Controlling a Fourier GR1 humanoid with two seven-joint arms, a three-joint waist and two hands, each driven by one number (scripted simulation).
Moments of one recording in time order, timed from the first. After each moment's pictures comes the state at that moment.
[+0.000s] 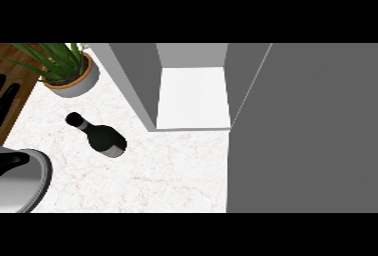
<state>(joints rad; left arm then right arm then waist) -0.13 0.23 0.34 -1.97 0.48 0.05 0.44 0.25 -0.20 0.15 -2.41 -0.32 0.14 0.30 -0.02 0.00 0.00</state>
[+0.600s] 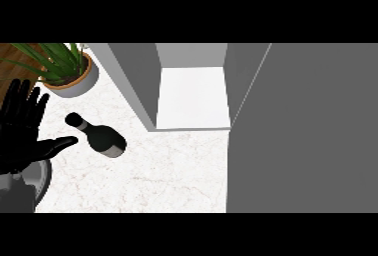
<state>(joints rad) -0.14 0.18 0.31 -1.62 0.31 -0.01 0.13 0.29 -0.19 0.13 -2.41 -0.33 0.18 0.26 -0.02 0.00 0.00</state>
